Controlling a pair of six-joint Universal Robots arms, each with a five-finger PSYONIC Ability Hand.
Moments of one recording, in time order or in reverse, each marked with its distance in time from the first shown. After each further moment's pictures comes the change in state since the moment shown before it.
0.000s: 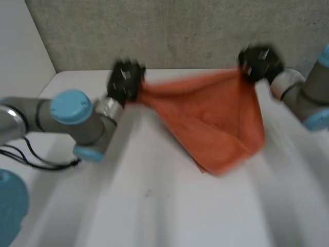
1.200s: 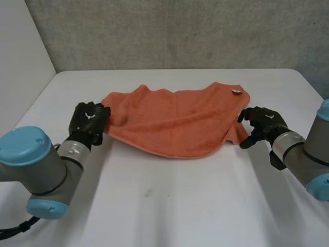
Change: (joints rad) left arm 0.115 0.361 -0.703 0.039 -0.093 0.068; right arm 0.003 -0.317 0.852 -0.141 0.168 0.233; left_hand 0.053 0.011 0.010 0.011 0.025; right_hand -0.491 -0.626 -0.632 -0.639 -0.600
